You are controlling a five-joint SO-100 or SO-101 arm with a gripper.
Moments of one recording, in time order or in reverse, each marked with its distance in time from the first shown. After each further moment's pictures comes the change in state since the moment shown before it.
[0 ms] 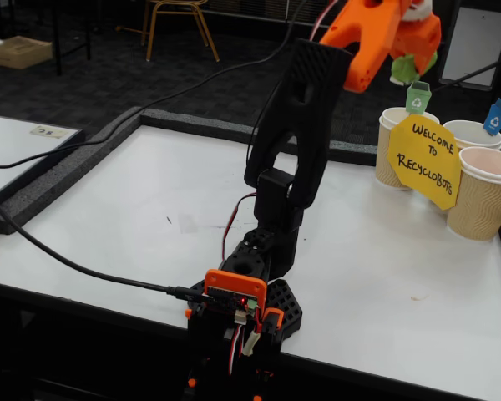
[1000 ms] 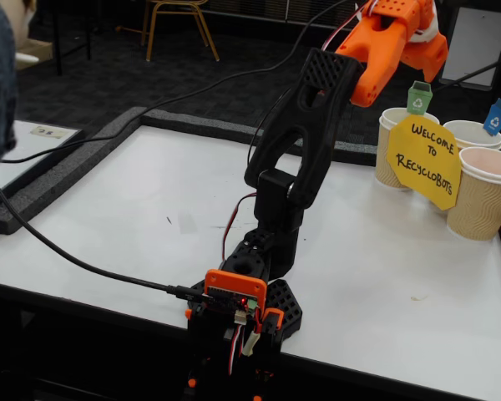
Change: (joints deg) arm 0.4 -9.7 -4.4 -11.7 -0.1
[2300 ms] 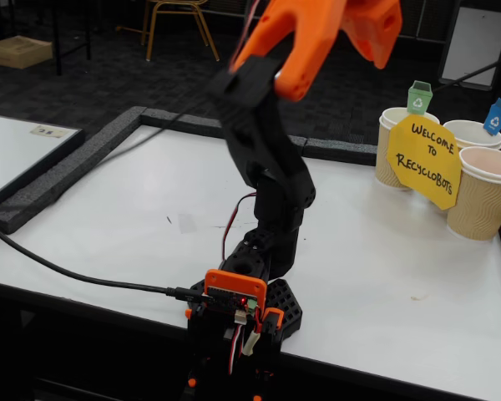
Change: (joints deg) arm -0.3 72.4 56.3 24.1 5.3
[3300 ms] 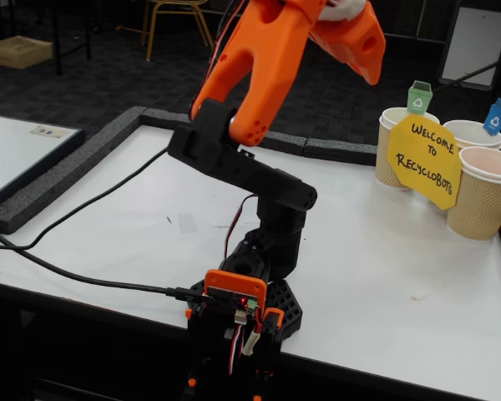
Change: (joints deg) arm 5.4 19.2 15.6 0.0 0.0
